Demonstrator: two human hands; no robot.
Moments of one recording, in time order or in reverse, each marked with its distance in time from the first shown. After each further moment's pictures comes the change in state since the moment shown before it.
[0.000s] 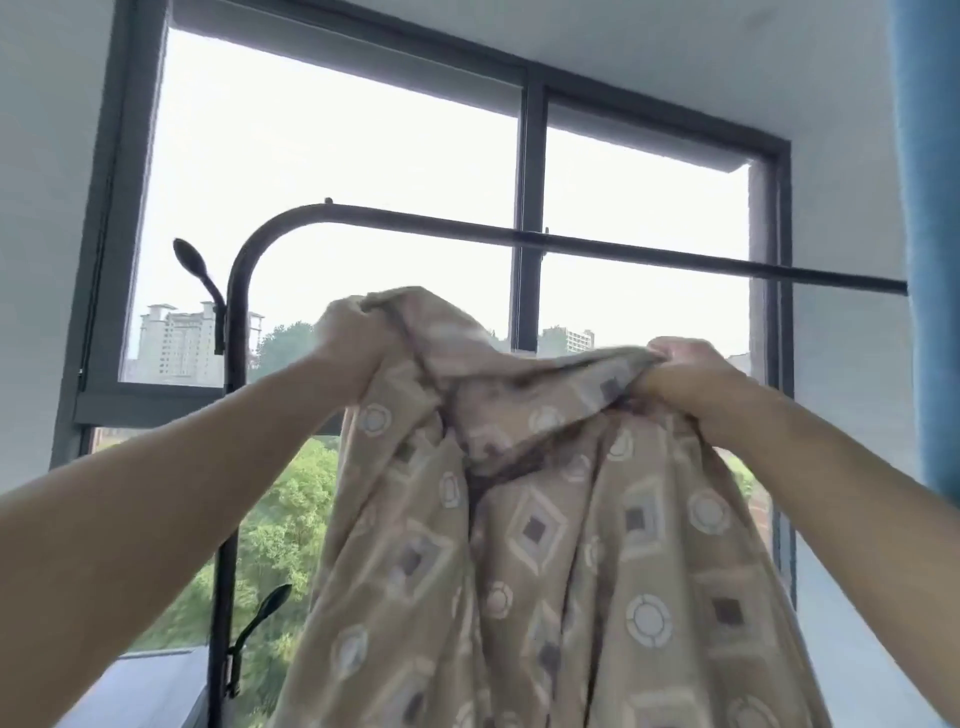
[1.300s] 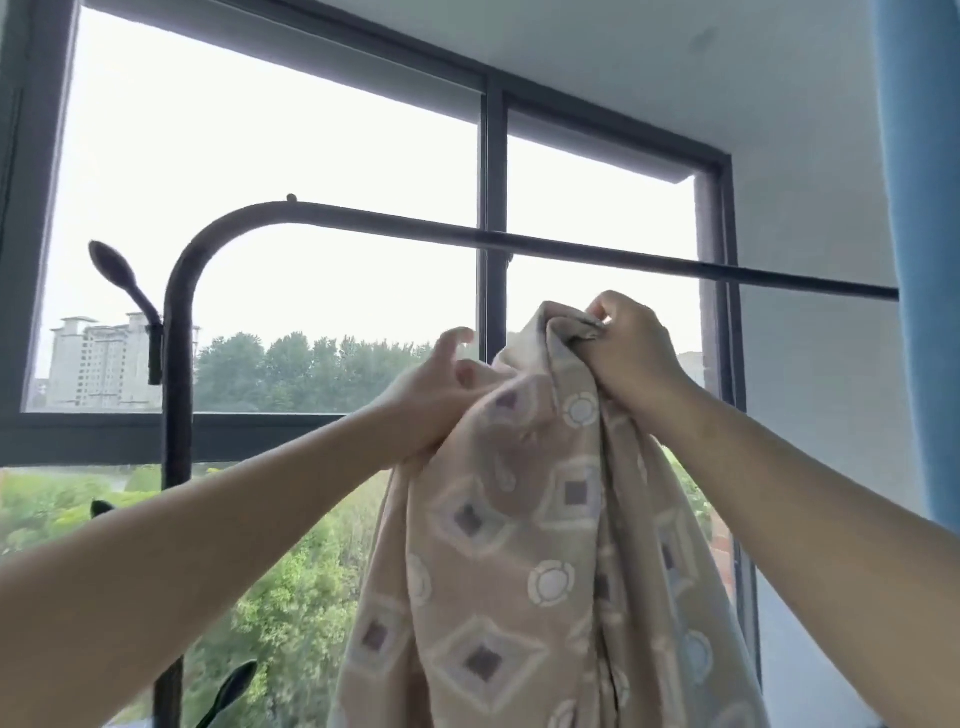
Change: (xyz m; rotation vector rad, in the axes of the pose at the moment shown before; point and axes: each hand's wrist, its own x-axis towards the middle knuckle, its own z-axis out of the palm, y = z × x) left_hand 0.000 -0.007 0.042 0.009 -0.585 0.240; right_hand 0.032 -0.032 0.057 -0.325 0.330 -0.361
